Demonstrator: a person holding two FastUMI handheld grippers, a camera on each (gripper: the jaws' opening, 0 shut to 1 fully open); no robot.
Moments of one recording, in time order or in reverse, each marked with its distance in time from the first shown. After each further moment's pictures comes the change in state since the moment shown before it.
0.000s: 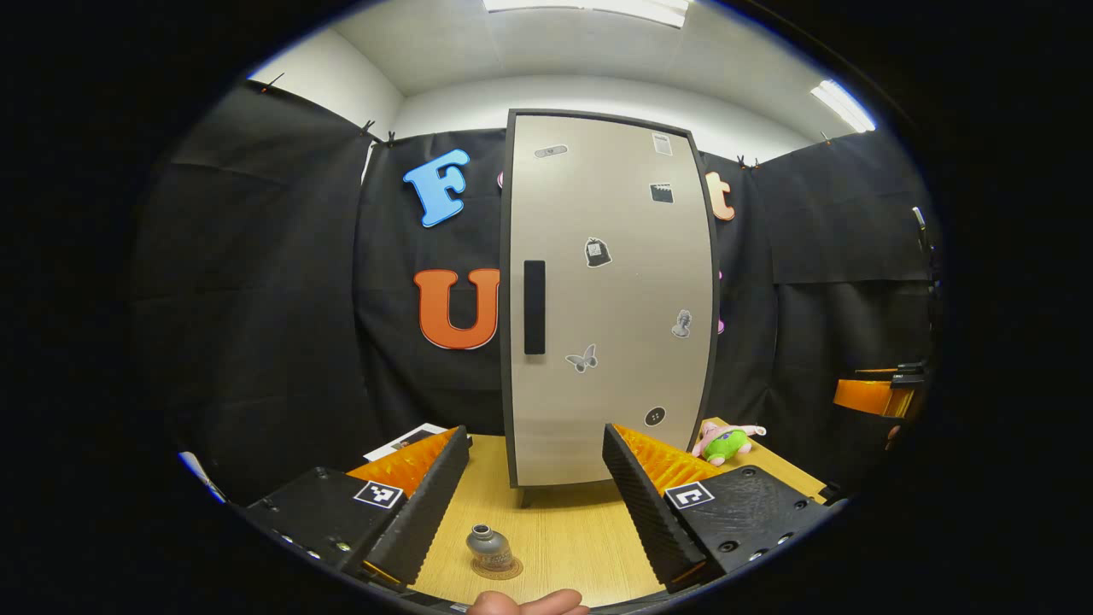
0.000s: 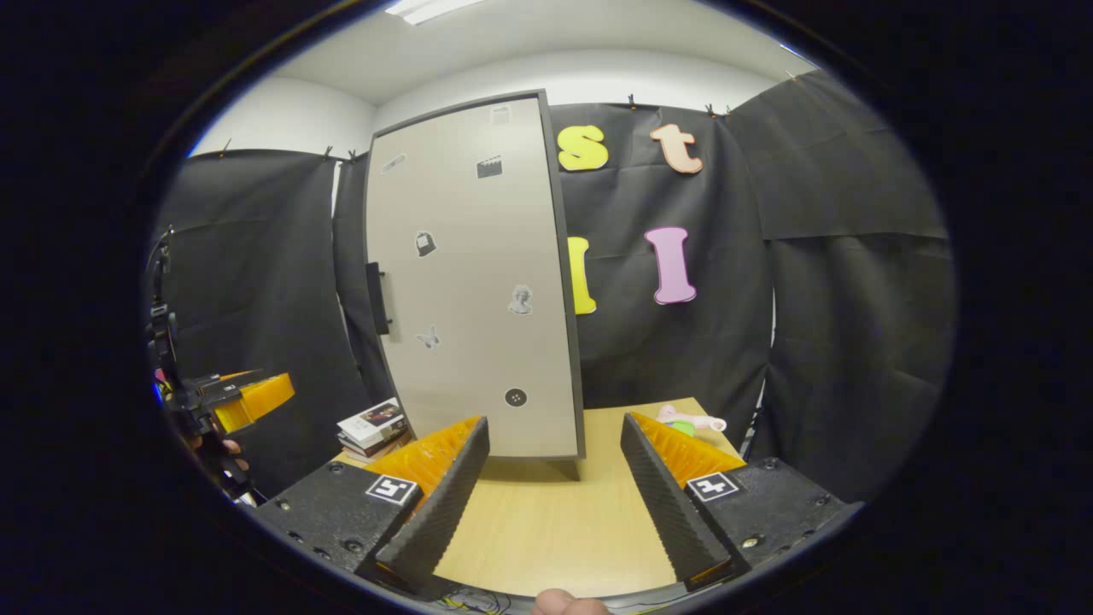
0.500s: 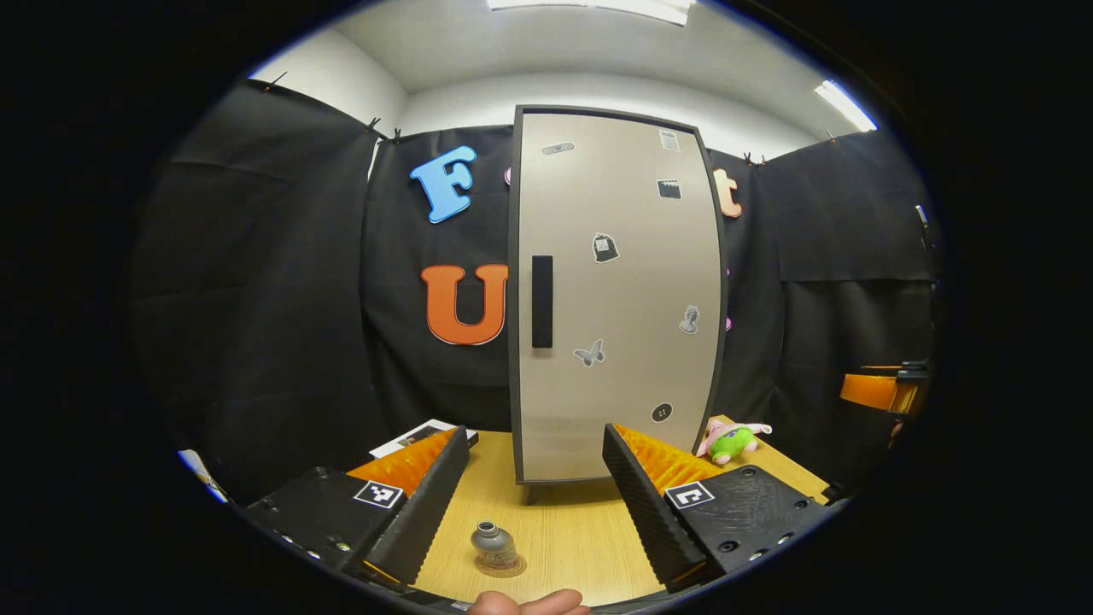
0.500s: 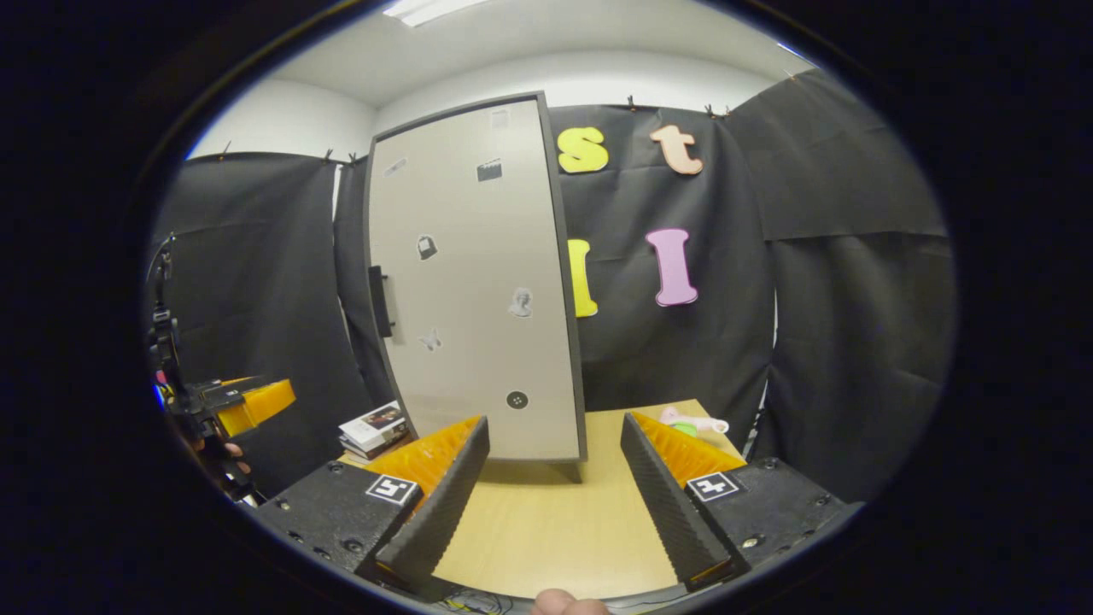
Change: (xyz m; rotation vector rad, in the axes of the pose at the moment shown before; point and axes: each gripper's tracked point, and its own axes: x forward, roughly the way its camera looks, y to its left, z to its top) left arm -0.001 0.004 -0.002 -0.008 0.011 0.022; right arm 0.000 -0.005 0.005 0.008 -0.023 -0.005
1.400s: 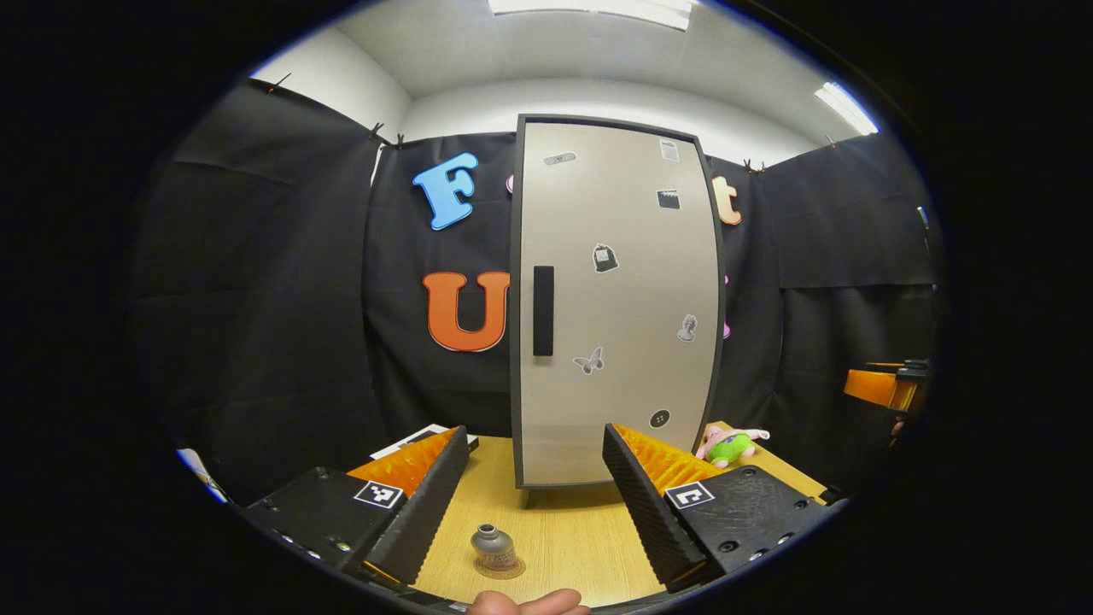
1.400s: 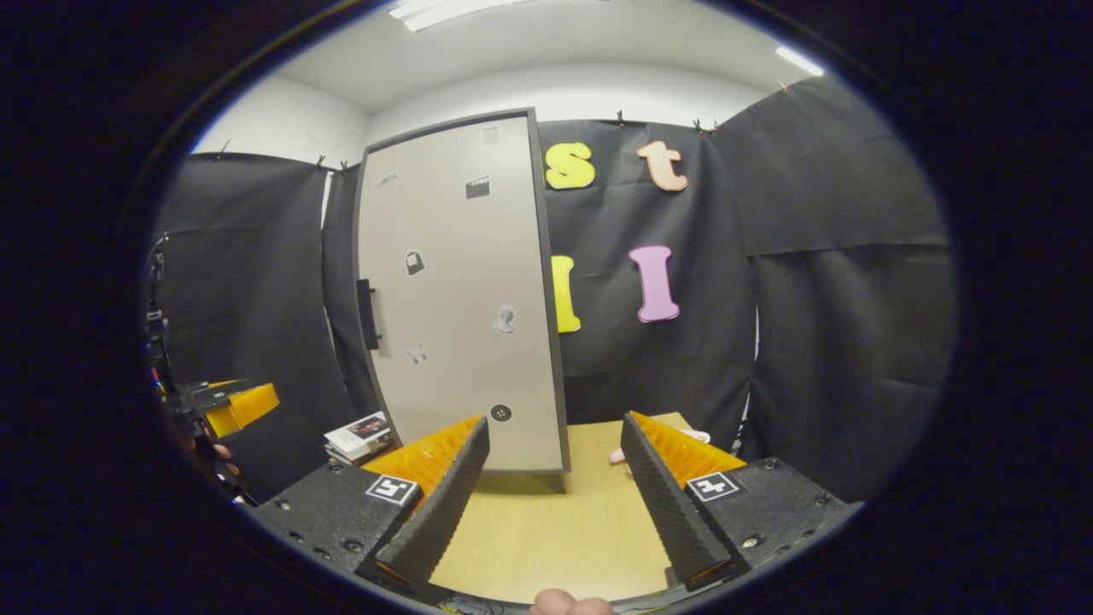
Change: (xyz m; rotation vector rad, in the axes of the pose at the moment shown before) left arm -0.007 0.000 0.006 -0.005 -0.022 -0.009; right arm -0.010 -0.009 0.012 -0.008 -0.049 -0.050
